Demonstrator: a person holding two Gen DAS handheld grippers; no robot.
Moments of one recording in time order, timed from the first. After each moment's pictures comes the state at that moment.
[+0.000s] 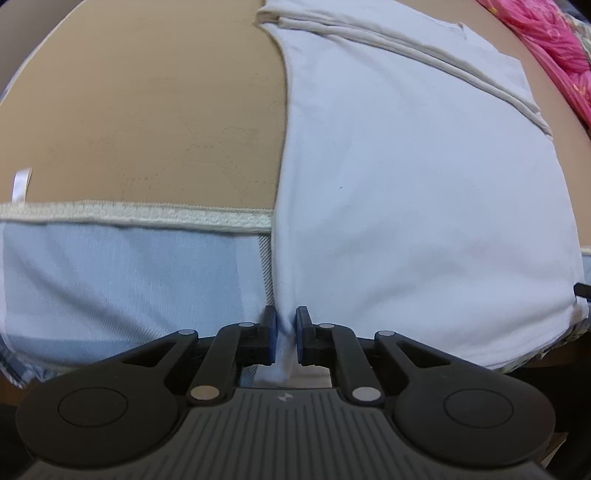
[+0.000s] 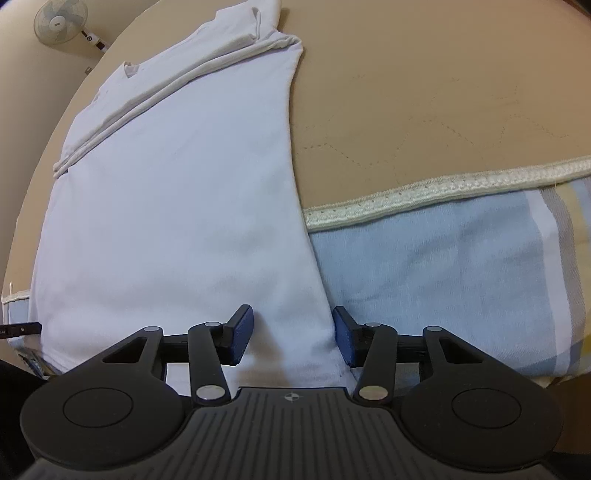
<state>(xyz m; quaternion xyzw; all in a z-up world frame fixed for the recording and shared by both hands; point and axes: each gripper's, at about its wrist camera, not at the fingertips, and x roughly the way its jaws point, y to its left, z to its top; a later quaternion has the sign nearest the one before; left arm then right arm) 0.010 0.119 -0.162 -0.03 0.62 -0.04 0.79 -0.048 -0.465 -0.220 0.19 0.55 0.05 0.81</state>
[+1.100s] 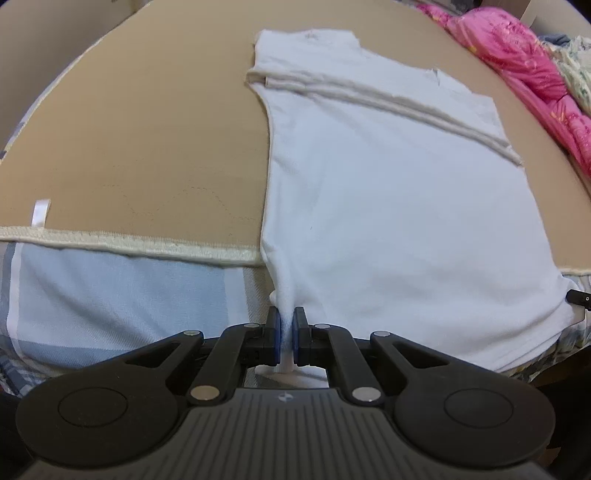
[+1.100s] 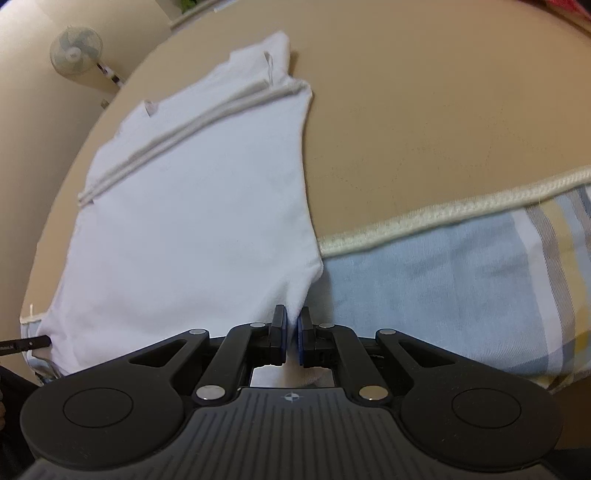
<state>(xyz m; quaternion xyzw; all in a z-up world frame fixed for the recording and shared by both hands) -0.011 0.110 -0.126 -0.04 0.54 -0.05 0.84 -0.065 -0.474 -0.192 0.21 0.49 0.06 0.84</state>
